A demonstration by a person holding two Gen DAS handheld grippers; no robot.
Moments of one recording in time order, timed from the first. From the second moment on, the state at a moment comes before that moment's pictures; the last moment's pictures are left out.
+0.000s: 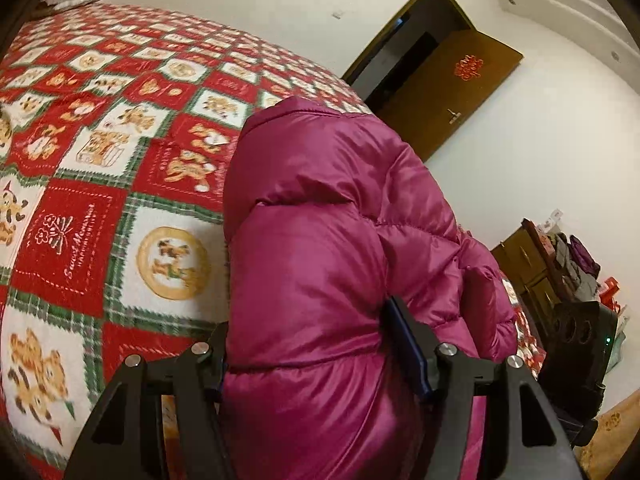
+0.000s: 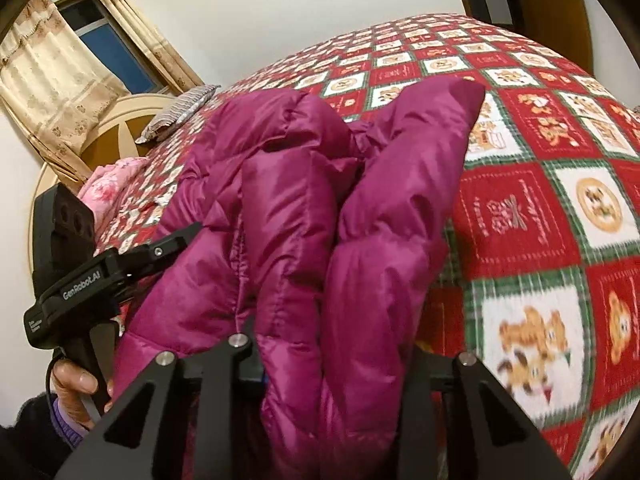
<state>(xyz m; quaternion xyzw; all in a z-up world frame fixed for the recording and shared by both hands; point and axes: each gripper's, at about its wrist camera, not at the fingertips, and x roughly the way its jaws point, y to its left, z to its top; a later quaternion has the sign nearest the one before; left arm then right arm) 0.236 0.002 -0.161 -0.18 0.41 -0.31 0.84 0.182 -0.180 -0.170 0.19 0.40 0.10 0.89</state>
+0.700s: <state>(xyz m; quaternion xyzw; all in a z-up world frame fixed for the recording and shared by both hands) 0.185 -0.063 -0.112 -0.08 0.39 -0.34 0.85 0.121 -0.216 -0.147 0.23 0.35 0.07 0.91</state>
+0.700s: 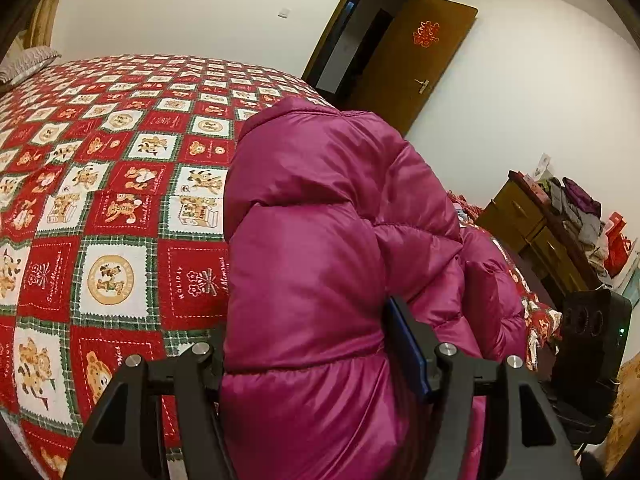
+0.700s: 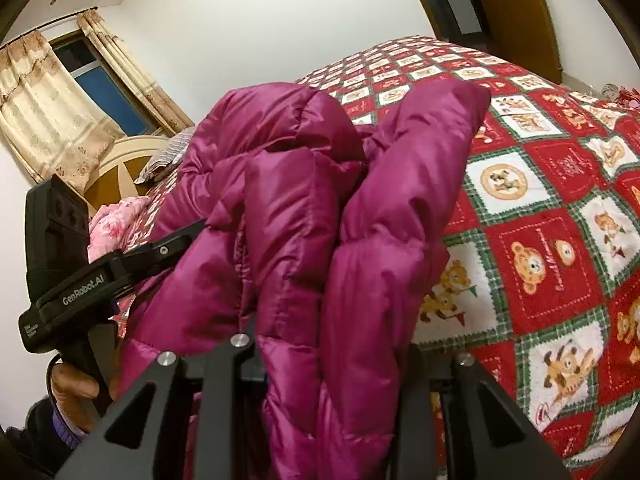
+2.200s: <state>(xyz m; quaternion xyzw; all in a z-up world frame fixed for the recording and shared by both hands) 0.286 -0.310 -0.160 0.01 0.46 -0.35 0.81 0.144 -0.430 -0.169 0.29 0.32 -0.15 0.89</state>
